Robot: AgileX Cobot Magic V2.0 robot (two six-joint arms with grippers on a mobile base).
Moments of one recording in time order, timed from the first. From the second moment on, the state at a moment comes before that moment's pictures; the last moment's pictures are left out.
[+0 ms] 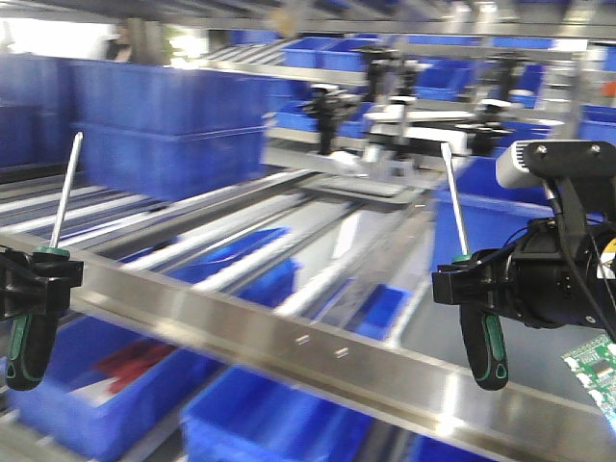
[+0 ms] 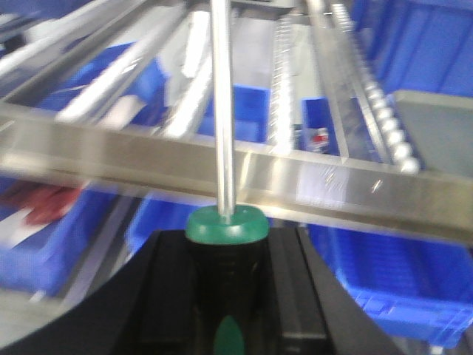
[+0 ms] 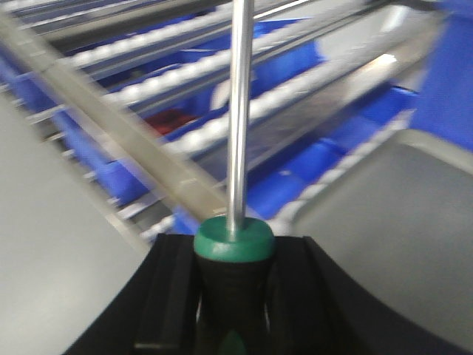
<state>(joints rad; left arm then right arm) -0.21 1.13 -1.12 -0.30 0.55 0.19 0.34 1.24 -1.21 0.04 0.55 0.07</state>
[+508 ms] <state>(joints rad) -0.21 1.13 -1.12 -0.30 0.55 0.19 0.34 1.24 -1.21 0.04 0.55 0.07</state>
